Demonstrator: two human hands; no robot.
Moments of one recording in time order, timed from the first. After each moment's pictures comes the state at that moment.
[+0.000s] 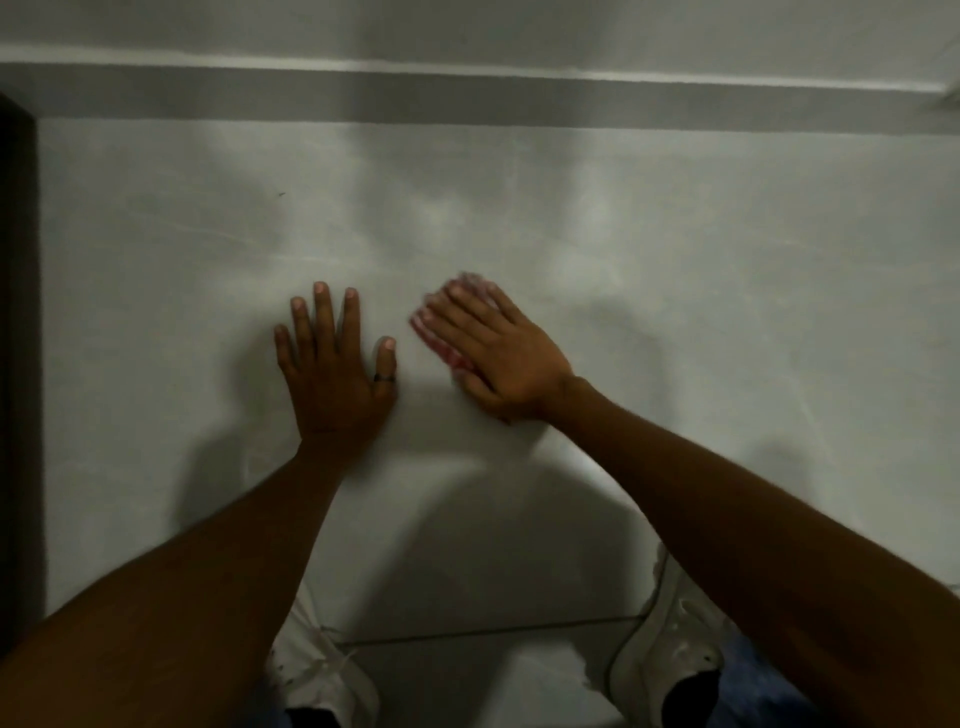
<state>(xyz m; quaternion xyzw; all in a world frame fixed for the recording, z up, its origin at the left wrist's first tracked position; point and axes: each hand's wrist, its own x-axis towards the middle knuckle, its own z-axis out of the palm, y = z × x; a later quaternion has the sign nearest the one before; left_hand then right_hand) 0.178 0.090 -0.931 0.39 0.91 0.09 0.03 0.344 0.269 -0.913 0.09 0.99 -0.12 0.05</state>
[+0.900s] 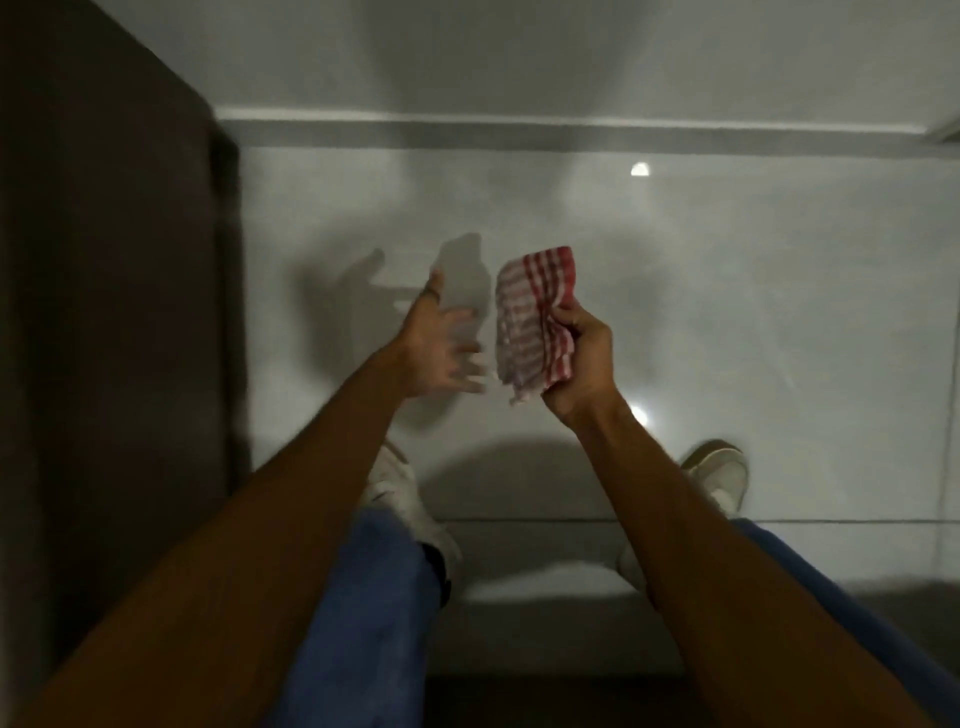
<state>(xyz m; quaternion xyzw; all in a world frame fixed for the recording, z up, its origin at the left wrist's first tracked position) 0.142 0.120 -0.730 -0.15 0.62 0.34 0.69 0.298 0.199 -0.684 0.54 0.08 -0.83 -0.15</state>
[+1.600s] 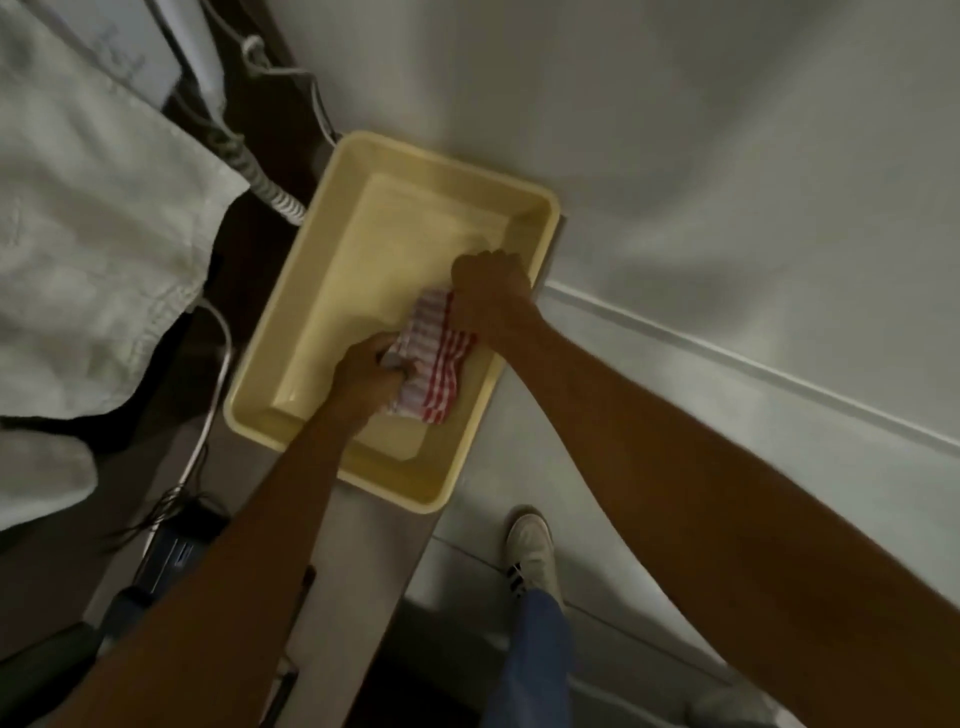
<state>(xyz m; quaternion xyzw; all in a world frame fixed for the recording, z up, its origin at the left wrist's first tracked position) -0.161 -0.117 -0.457 -0.05 0.87 0.32 0.37 -0.158 0.073 -0.439 0.17 0.93 -0.24 0.22</state>
